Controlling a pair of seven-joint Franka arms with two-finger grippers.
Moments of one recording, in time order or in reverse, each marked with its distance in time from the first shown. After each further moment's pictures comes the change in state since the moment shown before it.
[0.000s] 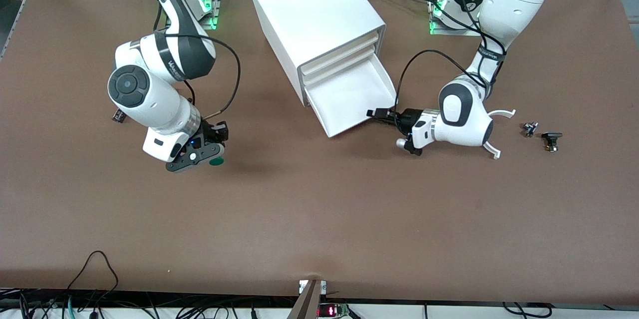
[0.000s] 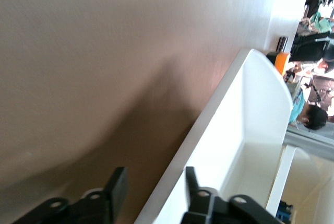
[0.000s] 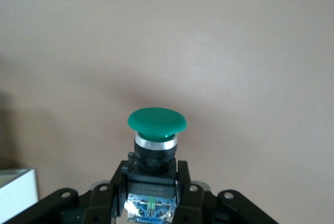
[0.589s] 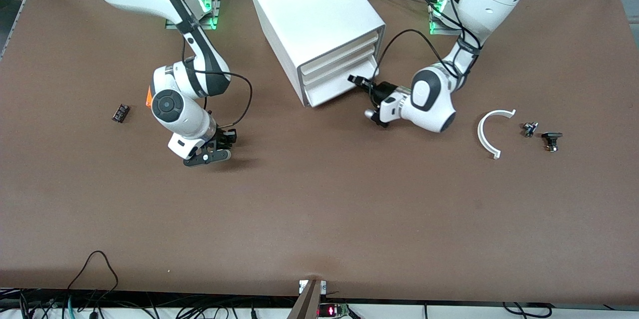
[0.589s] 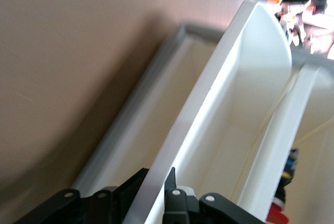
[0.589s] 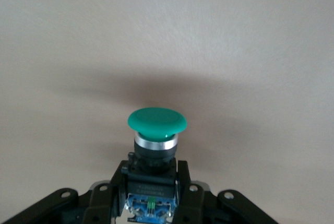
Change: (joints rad) left arm -0.025 0.012 -0.097 -0.084 -0.003 -0.100 0.011; right arm -0.001 0.063 -0.037 -0.296 -0.001 0.267 0.189
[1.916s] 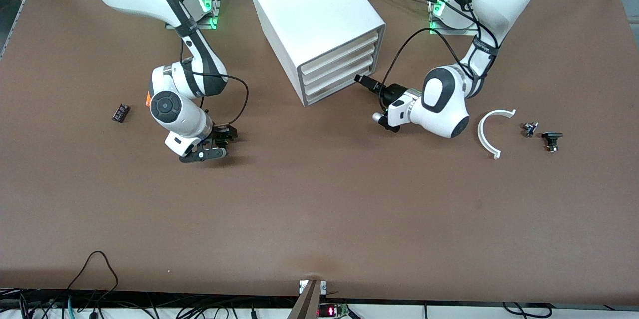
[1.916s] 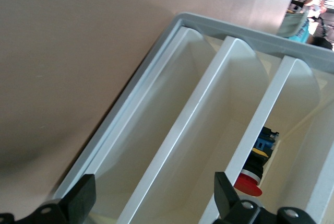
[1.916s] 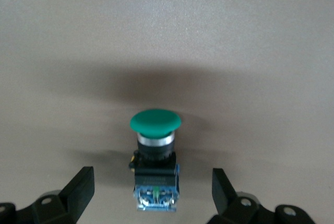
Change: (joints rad) left arm 0.028 -0.047 -0.044 0.020 0.122 -0.067 -0.116; right arm 0.000 0.042 -0.024 -0.114 0.000 0.133 0.019
